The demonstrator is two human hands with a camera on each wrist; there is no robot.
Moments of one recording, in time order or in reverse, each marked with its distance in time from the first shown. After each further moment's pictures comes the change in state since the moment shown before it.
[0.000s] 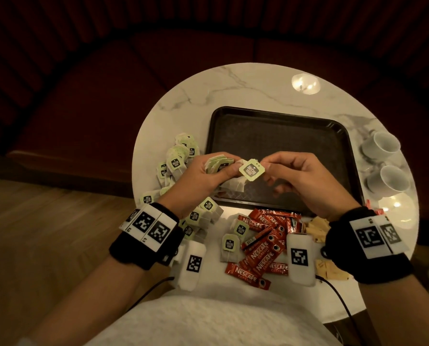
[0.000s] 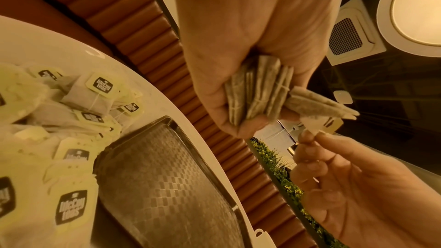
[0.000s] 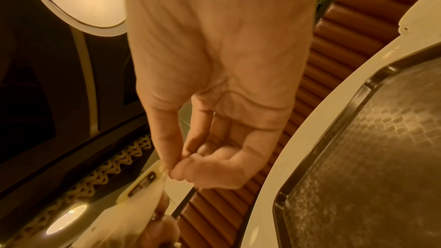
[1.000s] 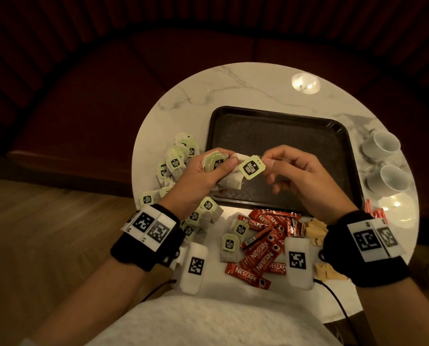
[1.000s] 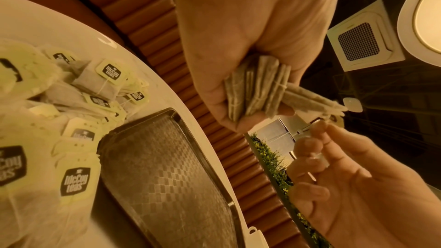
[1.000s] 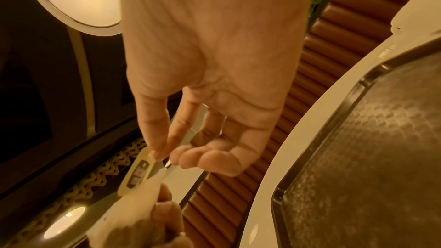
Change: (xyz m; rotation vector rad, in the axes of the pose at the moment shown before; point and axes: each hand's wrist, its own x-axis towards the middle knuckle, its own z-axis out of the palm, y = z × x) left_hand -0.001 0.001 0.006 -0.168 0.110 -0.096; right_hand -0.004 -0.001 0.004 0.101 0.004 -0.090
